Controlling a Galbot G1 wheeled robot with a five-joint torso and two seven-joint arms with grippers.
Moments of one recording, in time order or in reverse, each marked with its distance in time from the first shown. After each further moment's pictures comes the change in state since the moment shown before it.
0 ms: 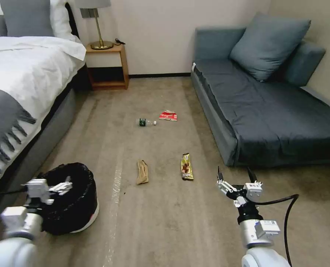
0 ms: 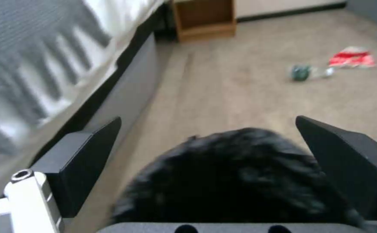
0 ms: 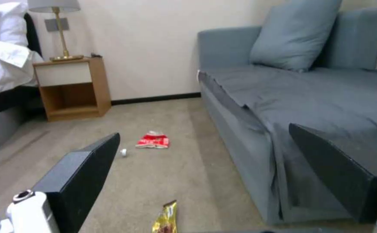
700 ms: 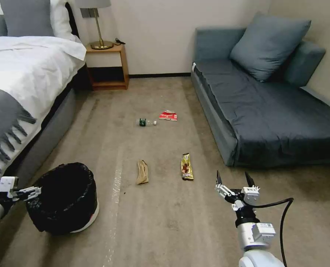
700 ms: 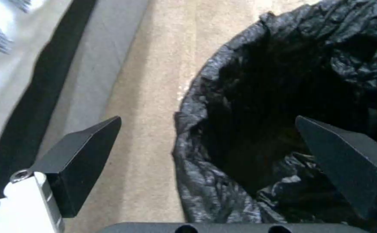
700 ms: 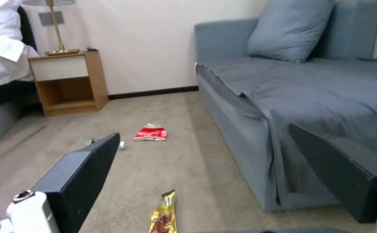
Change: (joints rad) left arm -0.103 0.171 -0.032 0.272 0.016 0.287 0.215; right arm -0.019 0.012 -0.001 -0.023 -0.001 0.024 0.002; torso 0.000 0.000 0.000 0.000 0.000
